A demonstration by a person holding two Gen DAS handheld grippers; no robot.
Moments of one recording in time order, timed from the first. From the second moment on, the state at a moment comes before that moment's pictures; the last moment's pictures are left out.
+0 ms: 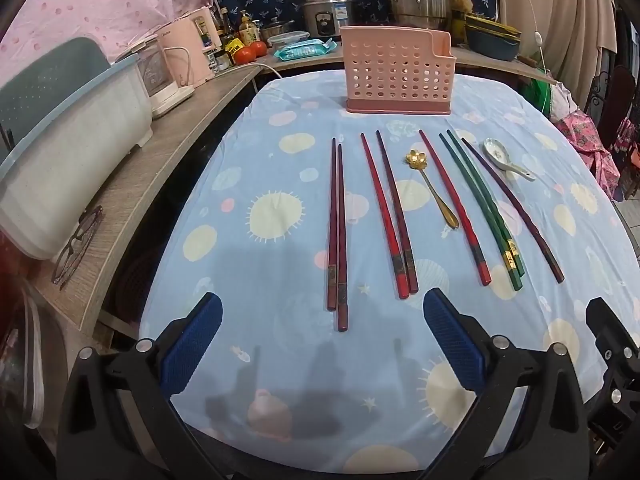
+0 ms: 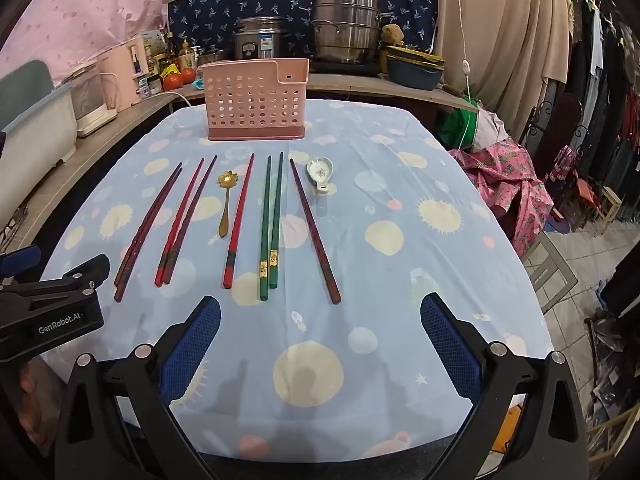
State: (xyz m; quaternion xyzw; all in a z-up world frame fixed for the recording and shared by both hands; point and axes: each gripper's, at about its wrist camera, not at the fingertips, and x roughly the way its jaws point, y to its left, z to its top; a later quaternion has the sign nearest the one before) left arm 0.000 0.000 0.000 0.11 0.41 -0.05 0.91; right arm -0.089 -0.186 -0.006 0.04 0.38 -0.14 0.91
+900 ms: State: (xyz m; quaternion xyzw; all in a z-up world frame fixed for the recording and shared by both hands) left arm -0.005 0.003 0.003 0.11 0.40 -0.05 0.91; right arm -0.092 -0.182 -0.002 0.04 0.37 -0.14 0.92
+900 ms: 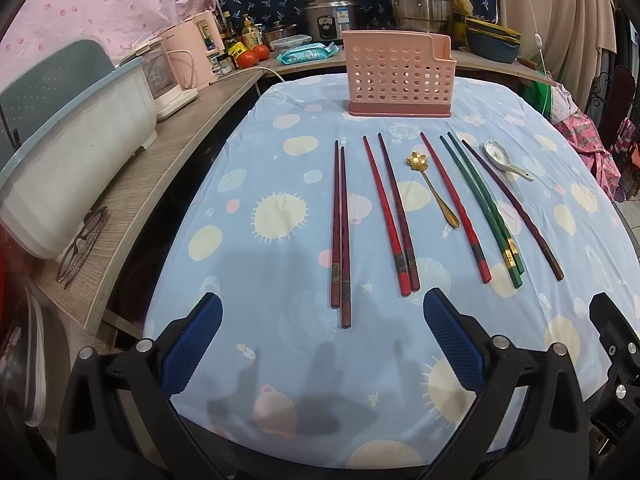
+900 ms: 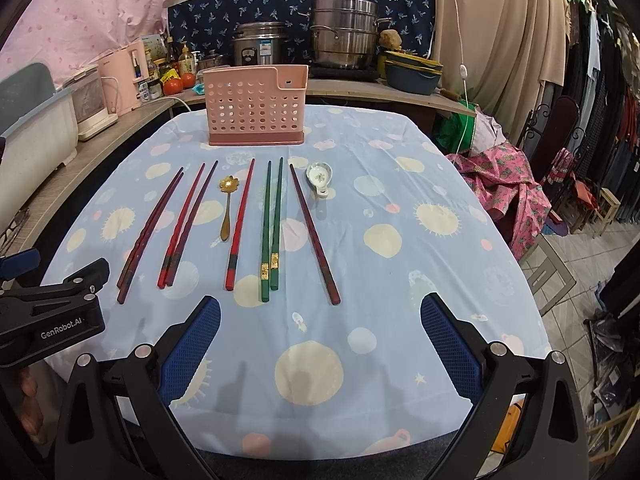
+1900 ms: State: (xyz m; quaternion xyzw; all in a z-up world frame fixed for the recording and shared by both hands) left arm -0.008 0.002 -0.001 0.11 0.41 -0.04 0.91; right arm -0.092 -0.182 -0.003 0.04 0.37 -0.14 0.92
